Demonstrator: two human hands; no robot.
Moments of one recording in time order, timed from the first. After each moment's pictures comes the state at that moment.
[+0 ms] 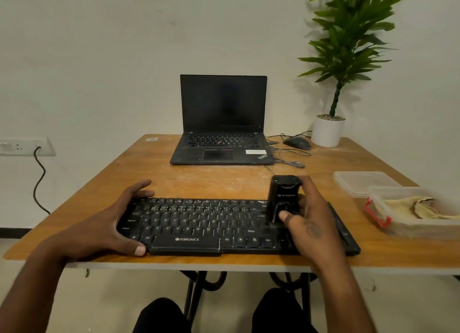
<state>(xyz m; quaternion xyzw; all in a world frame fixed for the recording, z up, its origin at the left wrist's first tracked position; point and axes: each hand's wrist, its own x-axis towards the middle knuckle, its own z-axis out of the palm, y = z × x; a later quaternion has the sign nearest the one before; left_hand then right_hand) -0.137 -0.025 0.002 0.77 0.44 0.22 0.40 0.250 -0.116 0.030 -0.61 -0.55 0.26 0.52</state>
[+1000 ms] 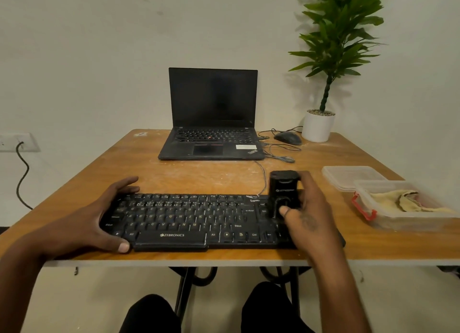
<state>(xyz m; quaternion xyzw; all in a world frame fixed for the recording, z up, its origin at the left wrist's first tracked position) -0.137 -0.020 0.001 0.77 0.45 0.22 0.40 0.267 -0.118 0.030 -0.63 -0.54 0.23 0.51</state>
